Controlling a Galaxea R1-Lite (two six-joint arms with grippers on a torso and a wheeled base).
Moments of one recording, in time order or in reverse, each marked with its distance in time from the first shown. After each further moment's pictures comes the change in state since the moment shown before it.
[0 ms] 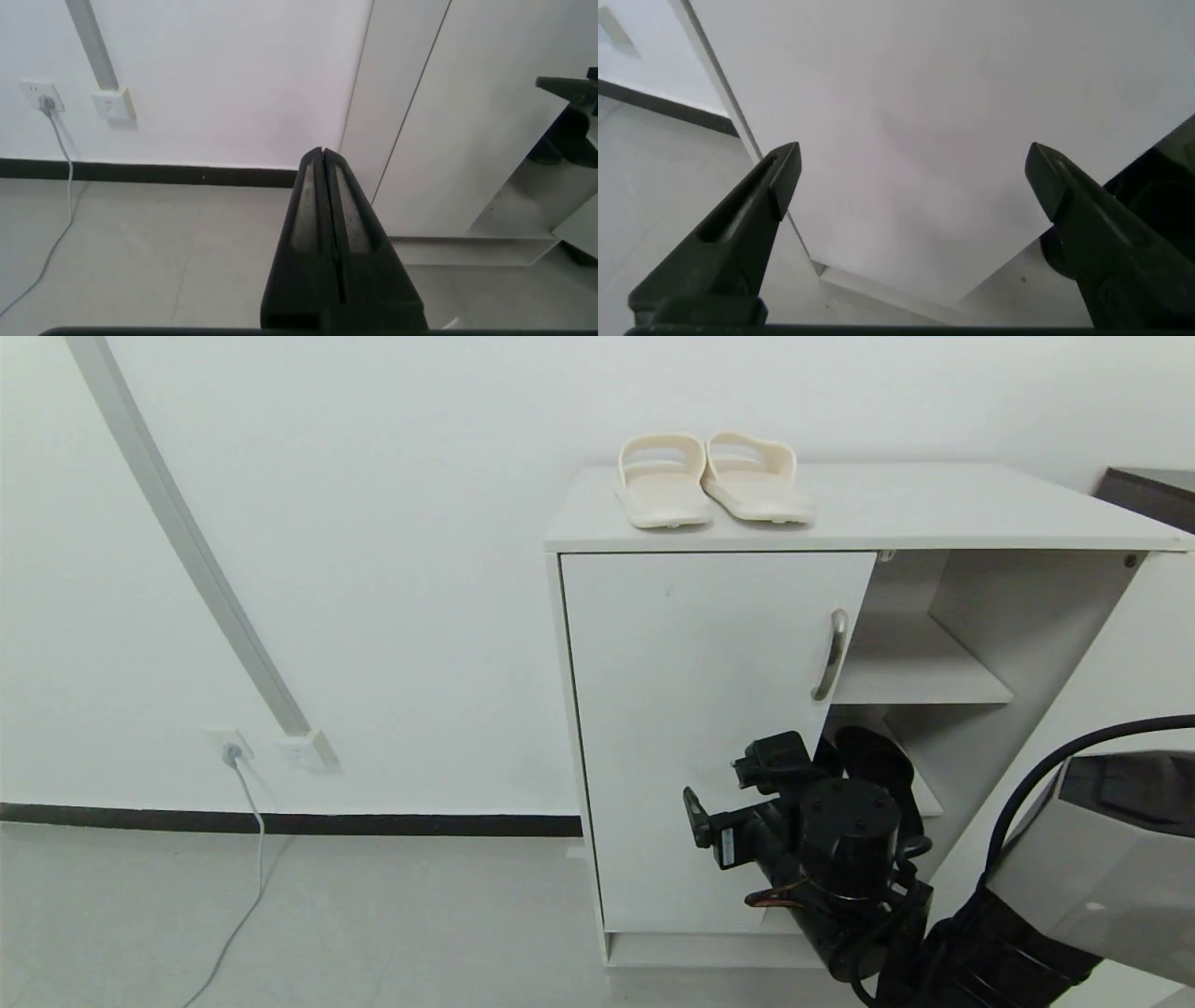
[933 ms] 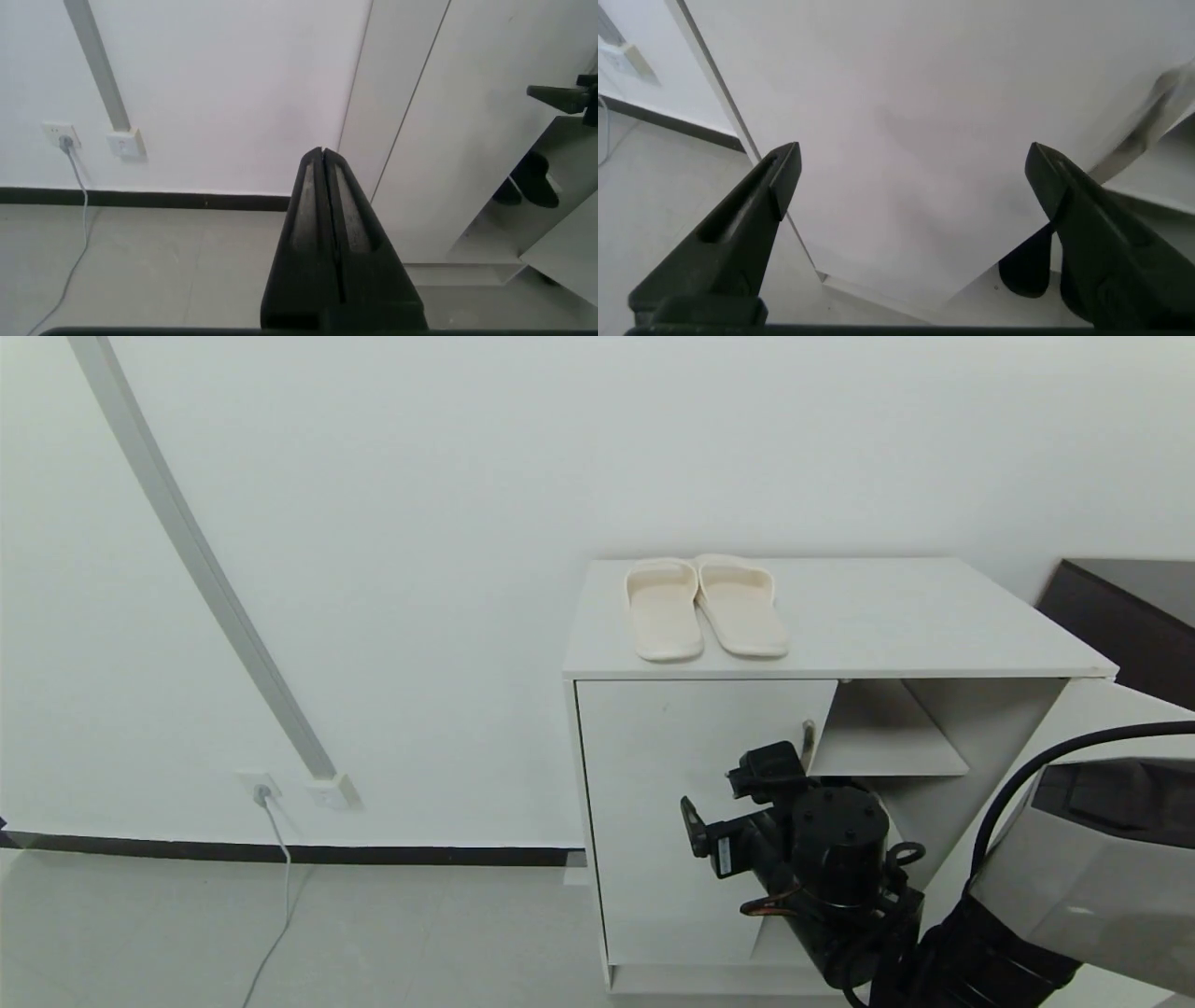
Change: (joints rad) left arm 0.000 0.000 0.000 0.000 0.000 0.000; right arm 0.000 0.029 0.003 -0.008 0.001 0.001
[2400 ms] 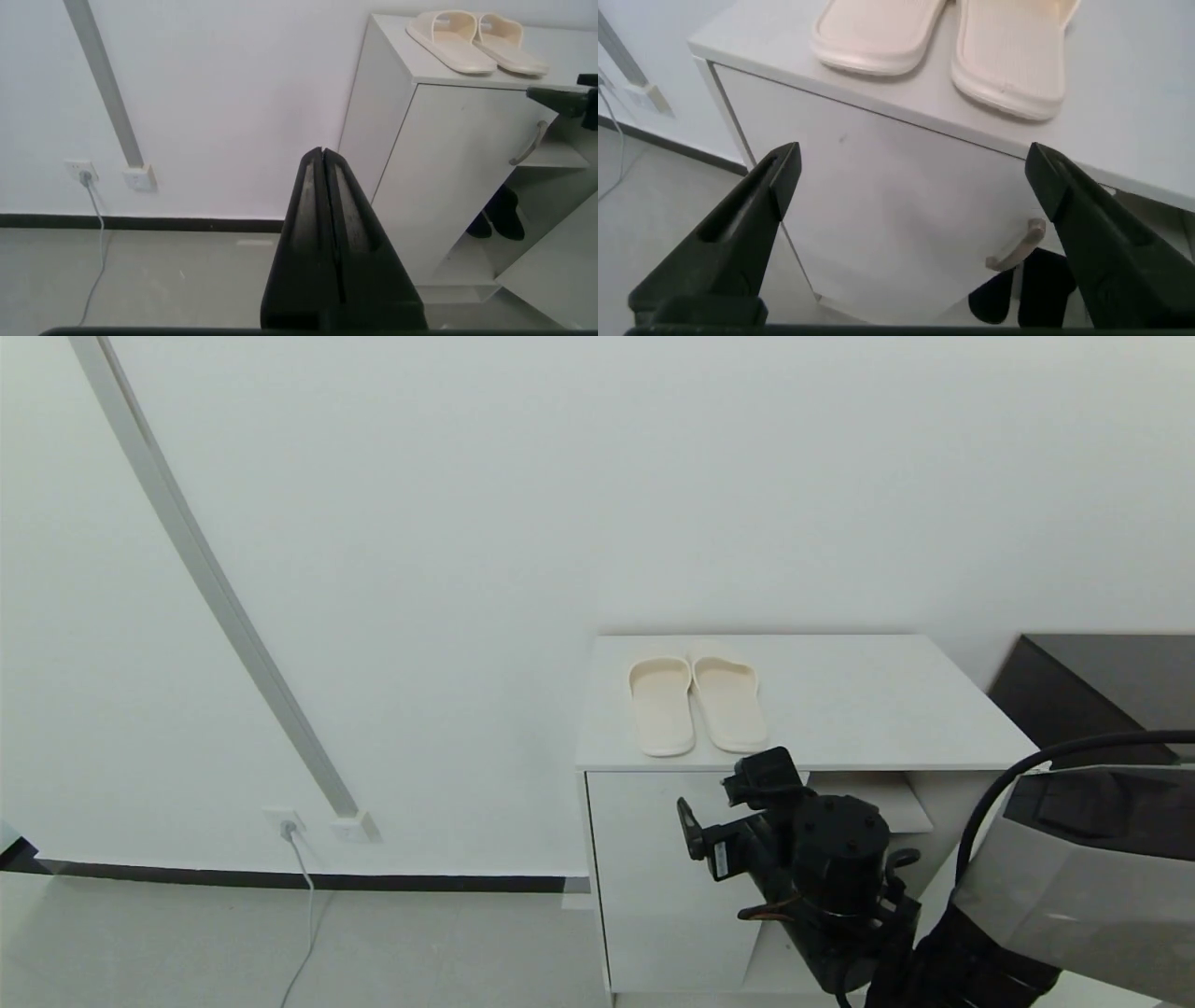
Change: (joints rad) left arm 0.000 0.000 0.000 0.000 -0.001 0.004; right arm 0.004 0.031 0.001 -0.074 0.001 -0.046
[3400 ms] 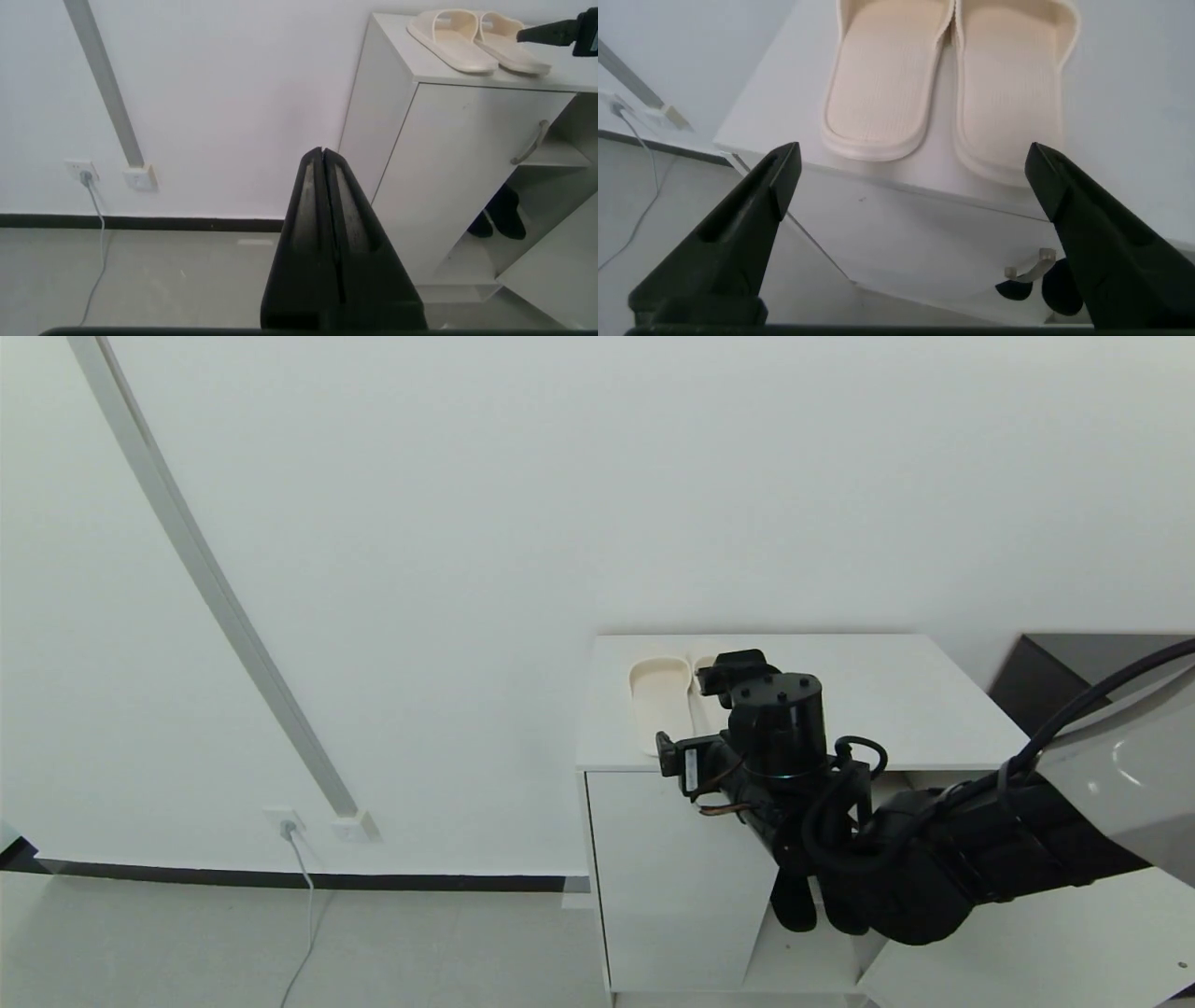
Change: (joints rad) left arm 0.000 0.000 0.000 0.000 -0.001 0.003; right arm -0.004 -0.125 -0.427 0.701 -0.037 0.194
